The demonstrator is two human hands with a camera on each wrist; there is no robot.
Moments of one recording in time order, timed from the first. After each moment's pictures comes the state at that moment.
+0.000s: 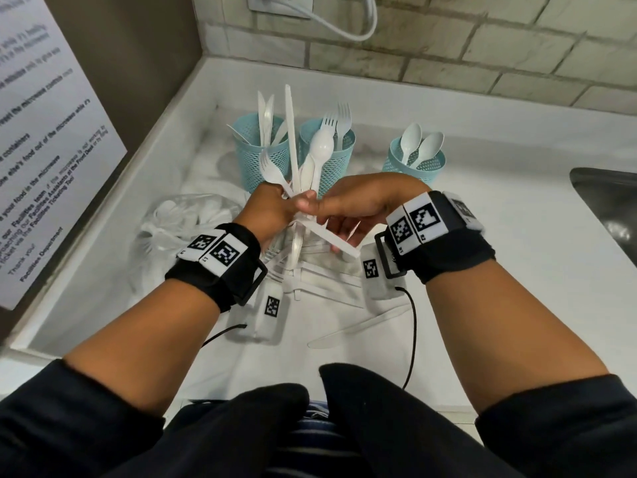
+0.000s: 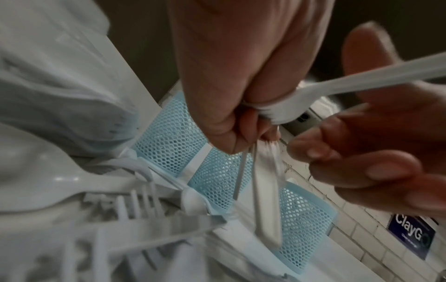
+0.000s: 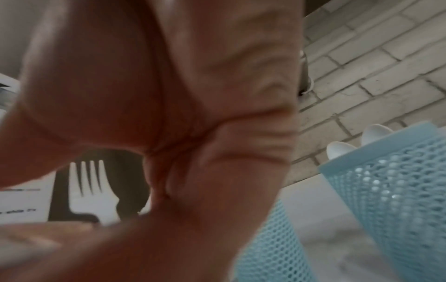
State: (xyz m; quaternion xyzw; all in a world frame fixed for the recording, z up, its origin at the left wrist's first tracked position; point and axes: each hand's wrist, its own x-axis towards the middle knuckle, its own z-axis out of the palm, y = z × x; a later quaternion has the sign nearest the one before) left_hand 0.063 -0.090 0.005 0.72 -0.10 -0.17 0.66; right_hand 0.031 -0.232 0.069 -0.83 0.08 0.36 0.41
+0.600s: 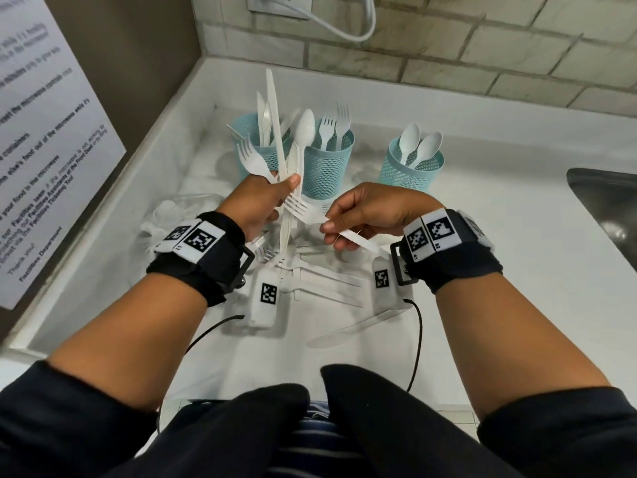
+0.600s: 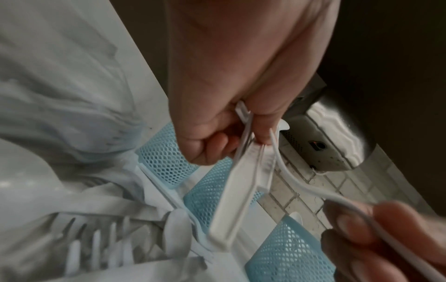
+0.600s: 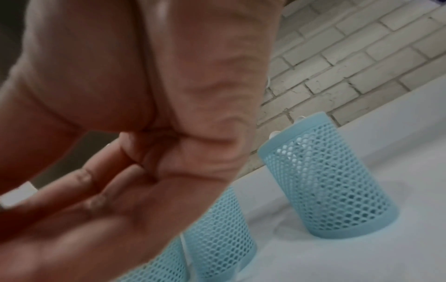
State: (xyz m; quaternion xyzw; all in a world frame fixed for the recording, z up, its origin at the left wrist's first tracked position) left_hand 0.070 -0.079 0.020 0.71 -0.05 -0.20 0.67; right_hand 0.017 -0.256 0.050 -0.79 0.05 0.30 0.54
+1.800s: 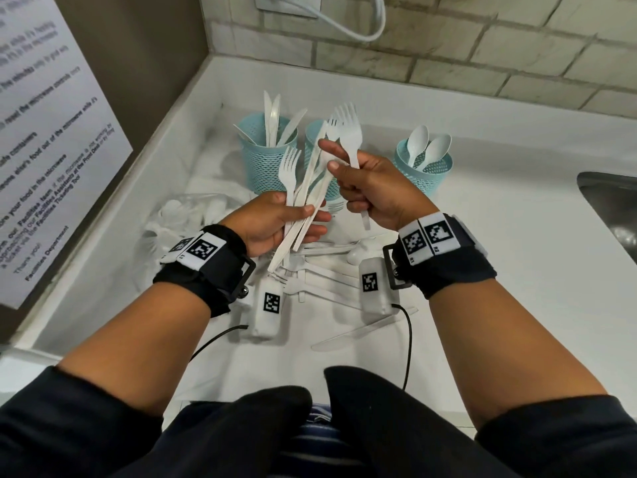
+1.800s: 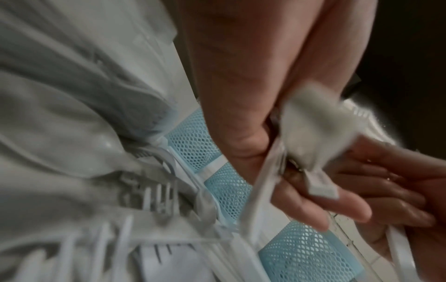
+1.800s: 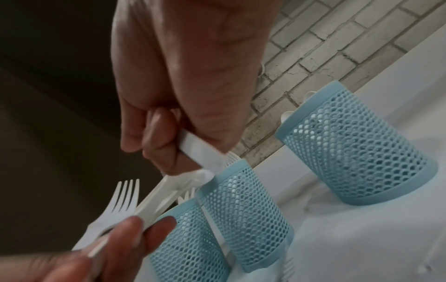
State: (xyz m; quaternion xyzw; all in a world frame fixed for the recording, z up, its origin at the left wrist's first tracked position) left_hand 0.059 -0.074 0.015 0.59 -0.08 -0.38 0.71; right_hand 0.034 -0.245 0.044 -0.69 0.03 0.07 0.72
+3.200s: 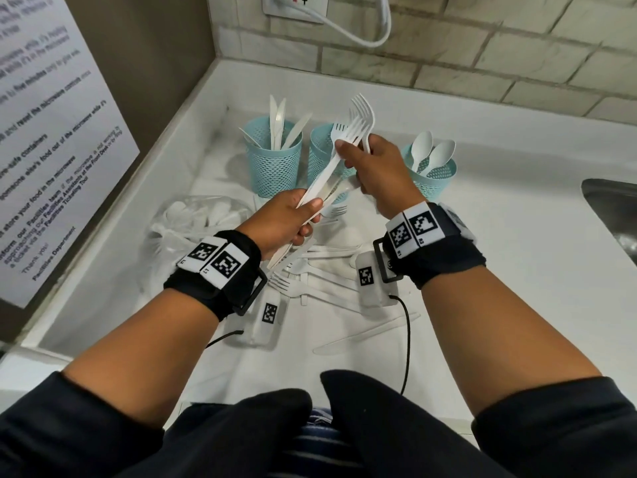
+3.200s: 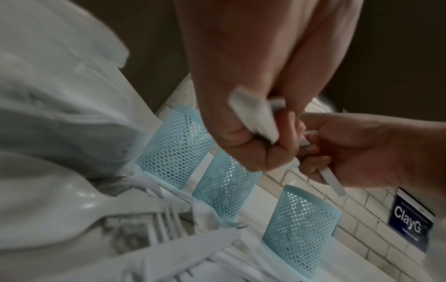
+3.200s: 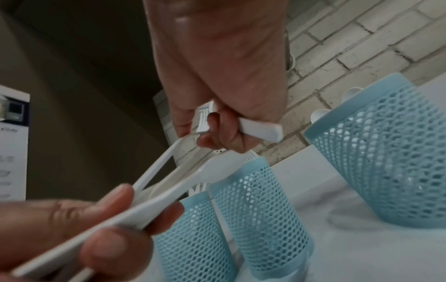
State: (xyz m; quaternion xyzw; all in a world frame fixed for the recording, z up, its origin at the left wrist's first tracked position) left_hand 0.054 -0.083 0.013 0.71 -0.15 -0.26 0.64; right_hand 0.055 -0.237 0.054 -0.79 0.14 -0.11 0.58
